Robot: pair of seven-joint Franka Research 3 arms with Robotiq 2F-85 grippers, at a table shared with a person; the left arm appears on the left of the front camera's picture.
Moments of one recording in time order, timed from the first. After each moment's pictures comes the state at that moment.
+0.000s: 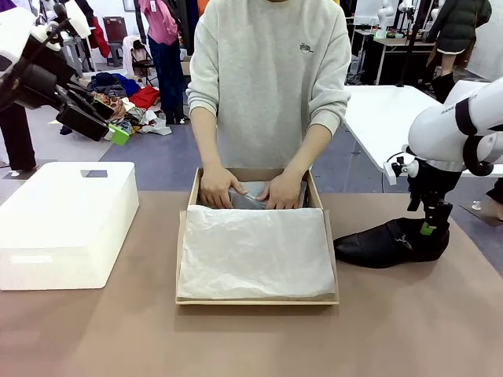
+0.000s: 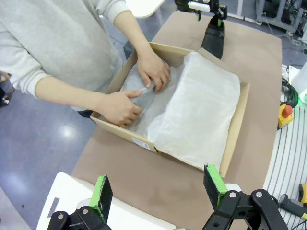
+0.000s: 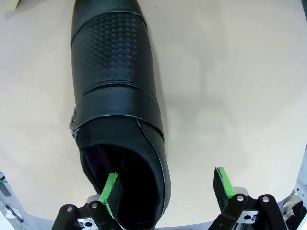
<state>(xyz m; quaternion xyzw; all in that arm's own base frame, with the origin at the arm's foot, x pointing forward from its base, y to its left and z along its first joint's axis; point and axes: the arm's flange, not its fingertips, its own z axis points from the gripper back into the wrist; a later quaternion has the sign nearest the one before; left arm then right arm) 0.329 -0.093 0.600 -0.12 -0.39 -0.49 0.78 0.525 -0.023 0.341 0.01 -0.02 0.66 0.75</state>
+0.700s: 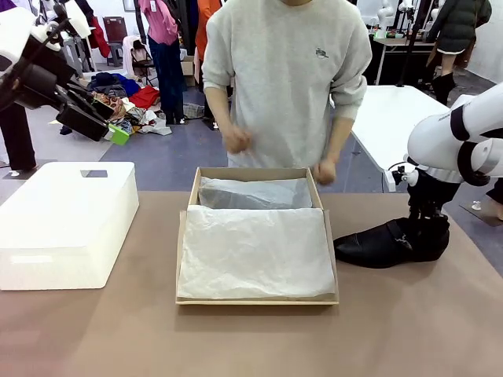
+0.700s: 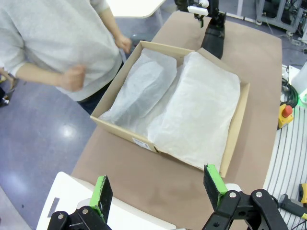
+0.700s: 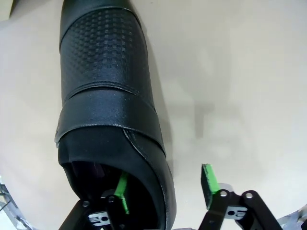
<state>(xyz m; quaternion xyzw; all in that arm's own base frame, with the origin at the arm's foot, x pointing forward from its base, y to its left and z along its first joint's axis) 0.329 -0.093 0.600 -0.12 -0.39 -0.49 0.78 0.528 -0.034 0.313 0.05 -0.02 0.64 0.77</state>
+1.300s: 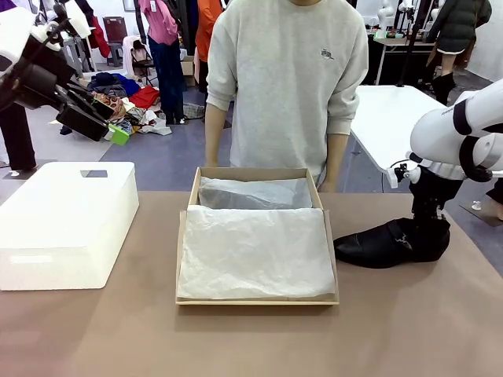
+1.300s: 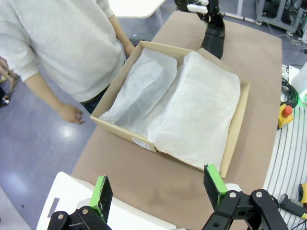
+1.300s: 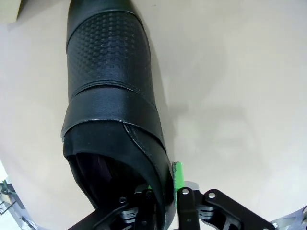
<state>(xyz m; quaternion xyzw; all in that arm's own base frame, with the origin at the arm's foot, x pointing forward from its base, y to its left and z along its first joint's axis) 0.329 -0.093 0.600 -0.12 -0.39 -0.49 0.78 0.530 -0.038 0.319 0.06 -0.02 0.63 0.77</state>
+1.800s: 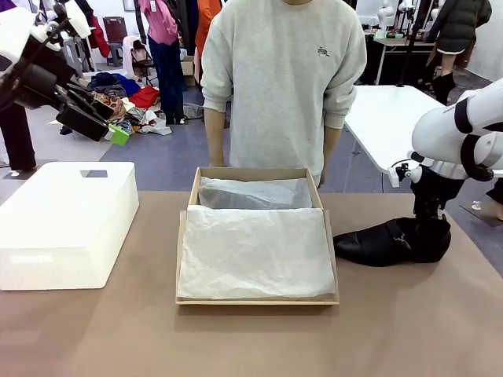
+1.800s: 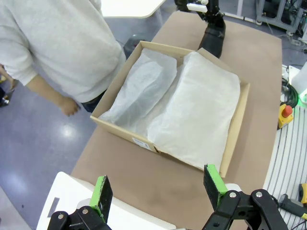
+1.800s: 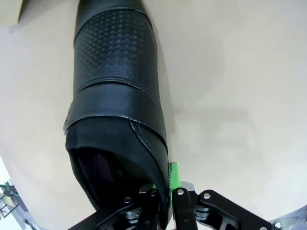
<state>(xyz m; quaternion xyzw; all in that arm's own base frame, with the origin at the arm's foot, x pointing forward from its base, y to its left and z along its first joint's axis) 0.329 -0.093 0.600 -0.12 -0.39 -0.49 0.78 0.531 -0.042 0.321 0.07 -0.02 0.62 0.78</state>
